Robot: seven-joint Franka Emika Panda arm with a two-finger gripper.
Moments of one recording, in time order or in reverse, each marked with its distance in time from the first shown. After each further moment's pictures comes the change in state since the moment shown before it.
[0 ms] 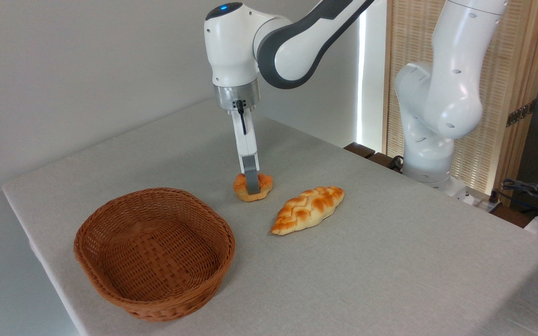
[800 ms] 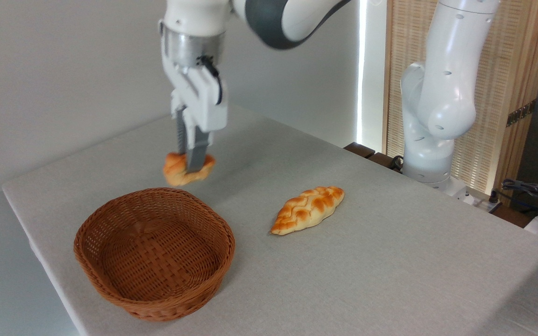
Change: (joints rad) arm -0.167 0.138 0.422 0.473 -0.167 -0.106 -0.034
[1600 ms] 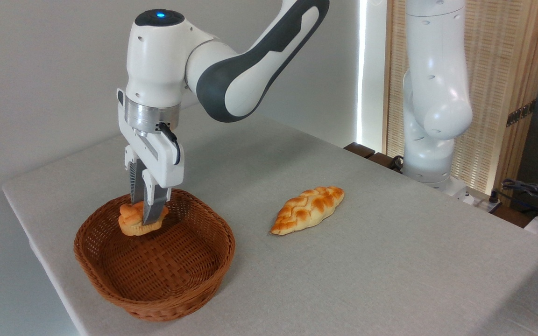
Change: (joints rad) arm -0.064 0.289 -0.009 0.019 -0.119 0.332 -0.088
